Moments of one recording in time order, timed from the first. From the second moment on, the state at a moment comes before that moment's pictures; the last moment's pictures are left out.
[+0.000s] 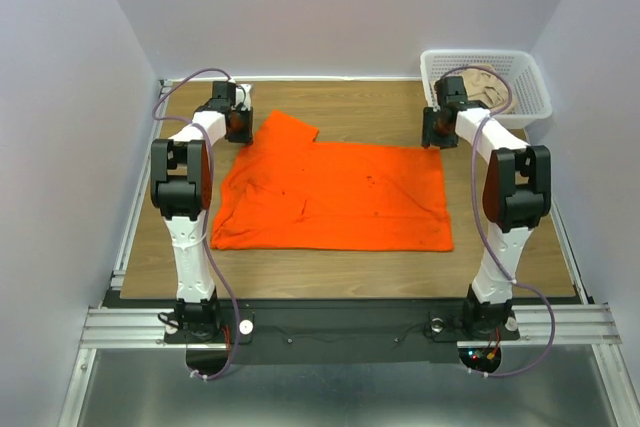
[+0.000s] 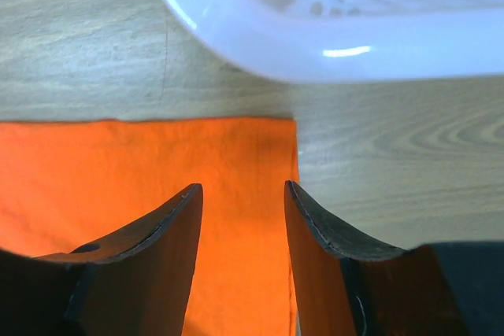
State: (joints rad) left arm -0.07 2.18 1.64 -0.38 0.16 0.01; right arm 0.09 2.01 1.59 -0.59 0.14 0.16
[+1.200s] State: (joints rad) left arm -0.07 2.20 1.66 -0.39 0.17 0.03; right arm 0.02 2.12 1.60 -0.50 0.01 0.05
